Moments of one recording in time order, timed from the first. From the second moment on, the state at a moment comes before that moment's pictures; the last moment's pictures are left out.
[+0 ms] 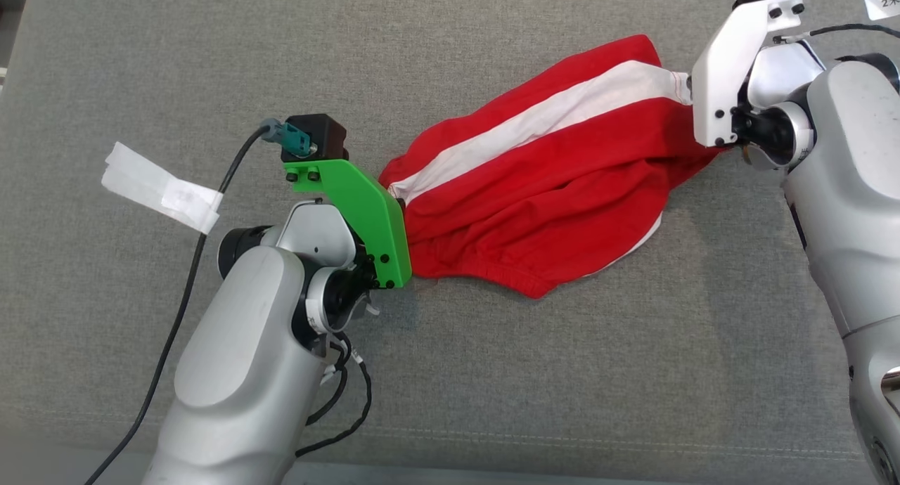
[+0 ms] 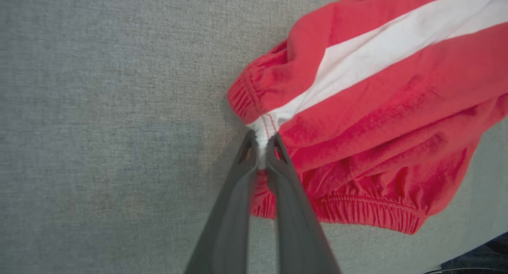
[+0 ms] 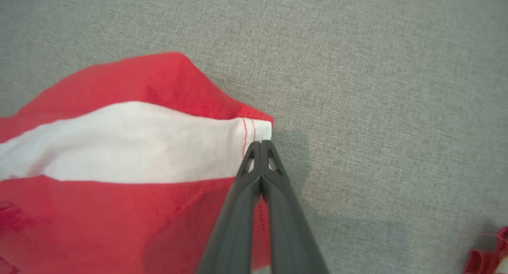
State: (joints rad) left arm -0.62 0.05 -0.41 0.29 -0.61 0.16 0.76; right arm -1.02 -0.24 0.22 0.74 0.33 0.13 0.76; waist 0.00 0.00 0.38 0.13
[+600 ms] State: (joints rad) left arm -0.62 0.06 -0.42 0.29 -0.62 0.17 0.73; right arm -0.99 -0.22 0.10 0.74 0.35 0.13 0.73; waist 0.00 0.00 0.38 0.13
